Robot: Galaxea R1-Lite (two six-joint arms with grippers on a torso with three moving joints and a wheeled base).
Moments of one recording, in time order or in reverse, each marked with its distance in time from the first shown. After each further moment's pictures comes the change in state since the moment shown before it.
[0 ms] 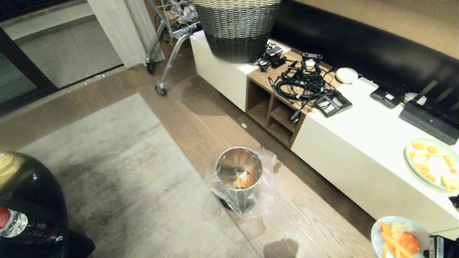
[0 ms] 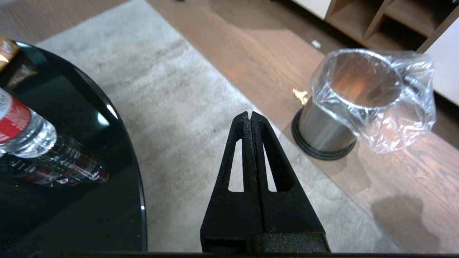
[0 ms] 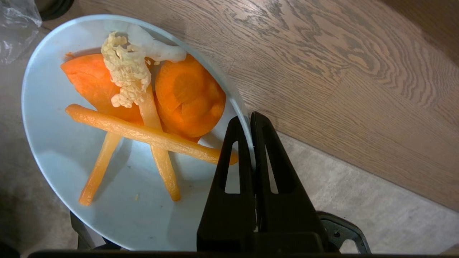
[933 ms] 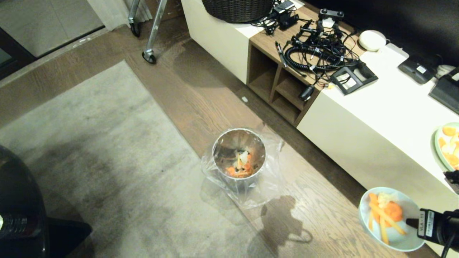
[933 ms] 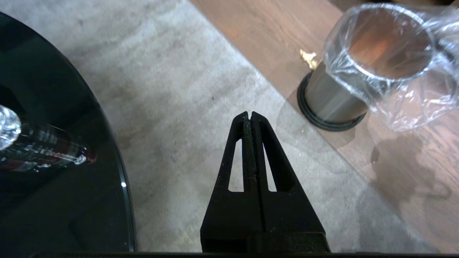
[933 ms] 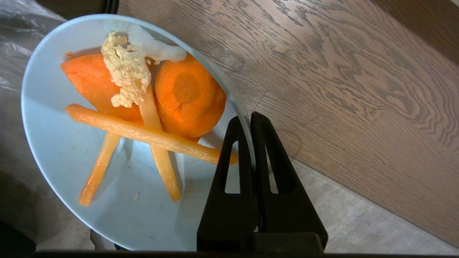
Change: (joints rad) left arm 0.000 0.000 0.000 -0.001 0.000 0.000; right arm 0.009 0.025 -0.030 -0.206 0.097 -0.045
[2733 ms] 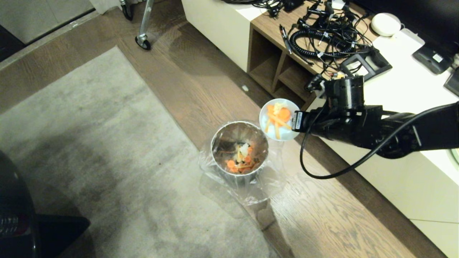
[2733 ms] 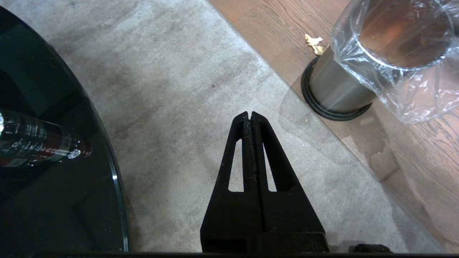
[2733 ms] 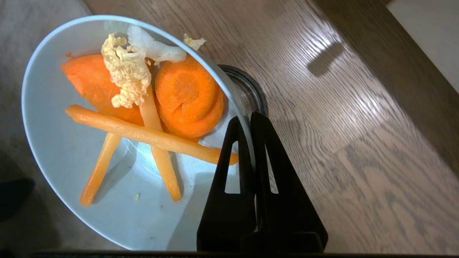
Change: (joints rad) left arm 0.000 0.000 0.001 -0.003 0.004 0.001; right arm 0.430 0.686 -0.871 -0.259 -0.134 -0.071
